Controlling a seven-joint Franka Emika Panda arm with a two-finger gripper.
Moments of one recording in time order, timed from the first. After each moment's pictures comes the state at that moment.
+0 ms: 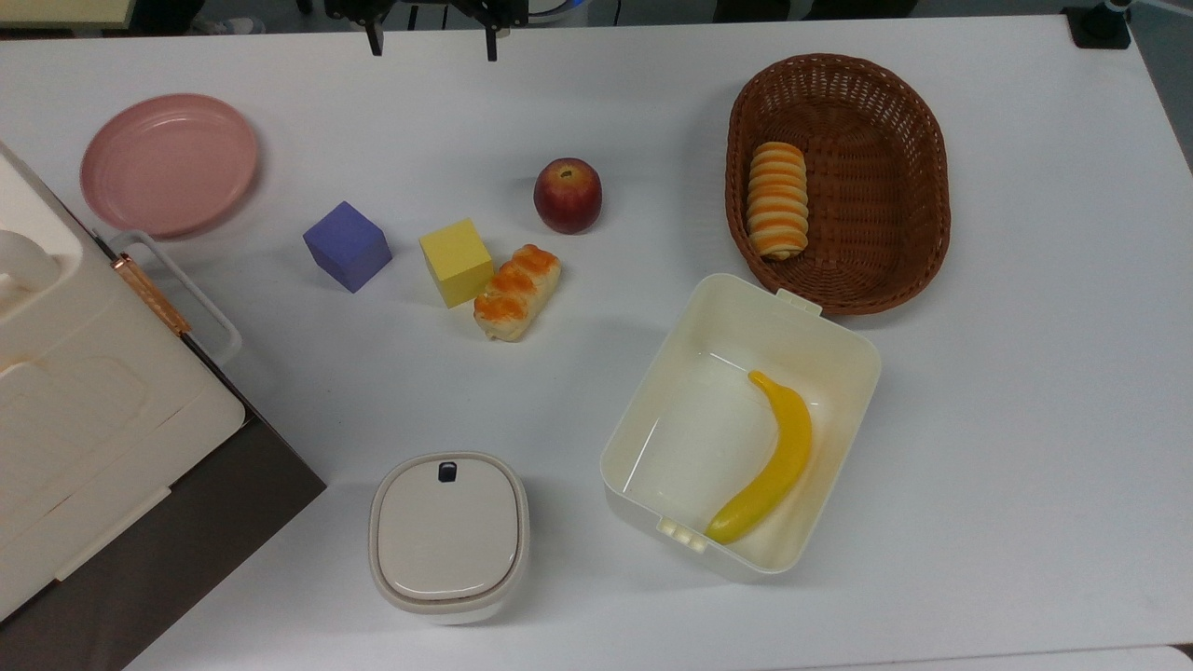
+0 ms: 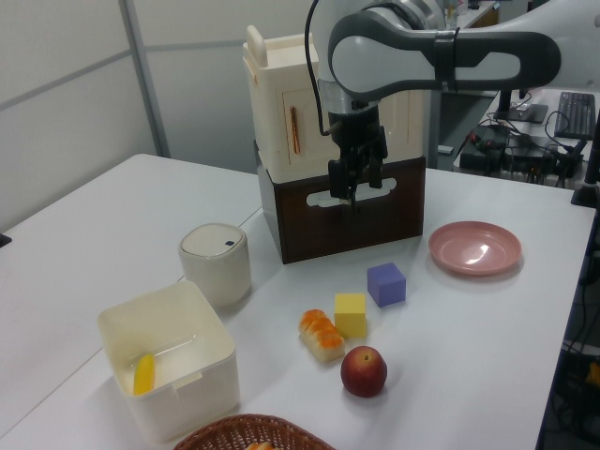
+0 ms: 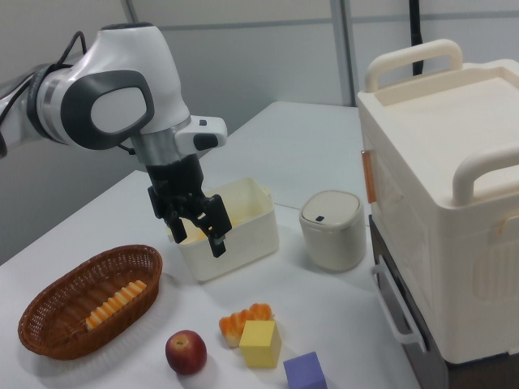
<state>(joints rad) -0.05 0.05 0.01 -1.56 -0.07 1.56 -0.04</state>
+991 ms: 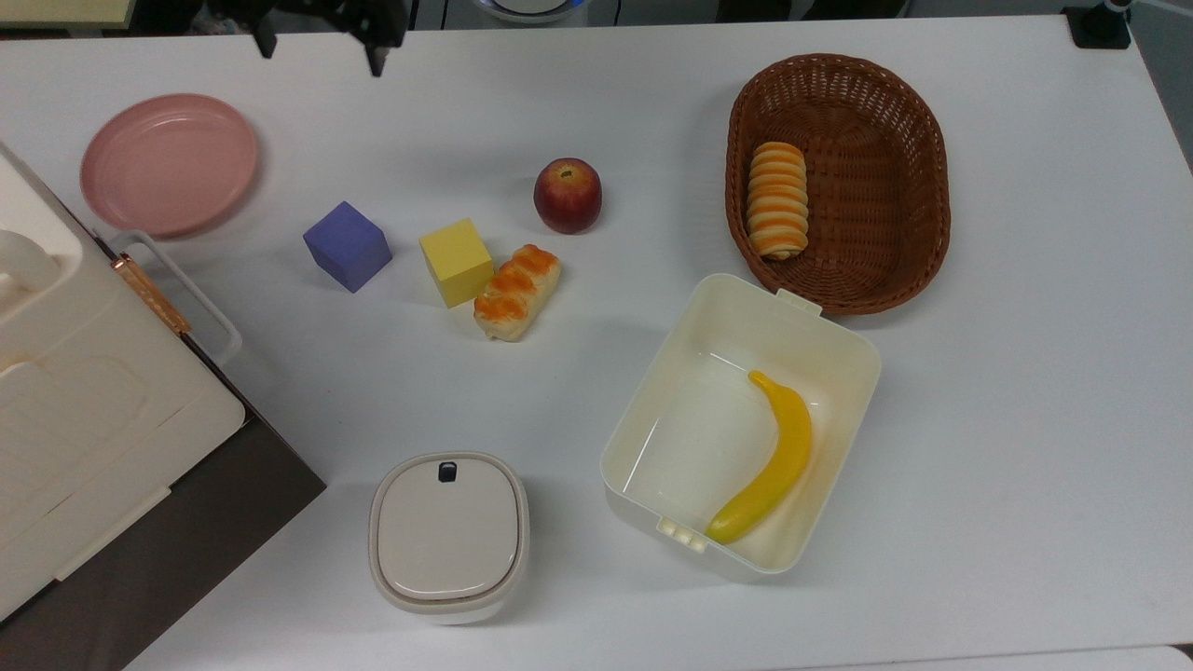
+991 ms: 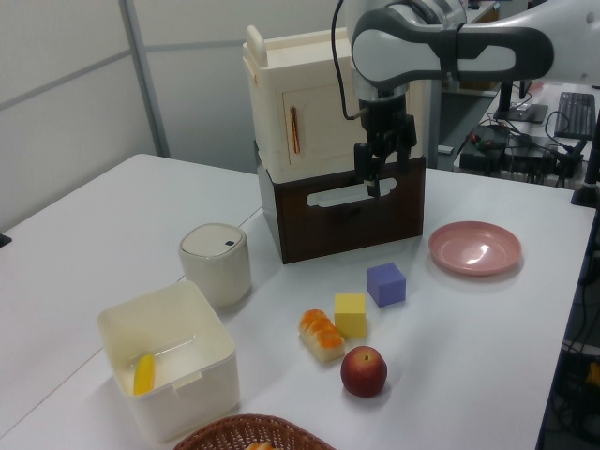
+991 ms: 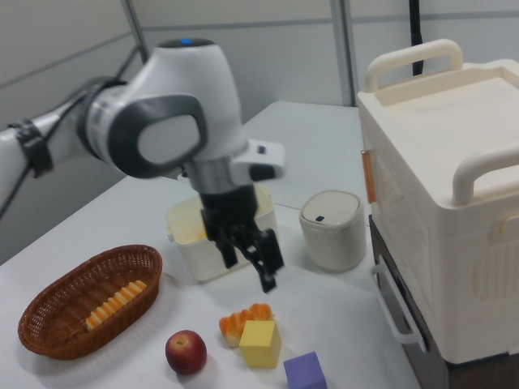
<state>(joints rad) -0.21 0.09 -0.01 -1.56 -0.07 1.60 -0.05</state>
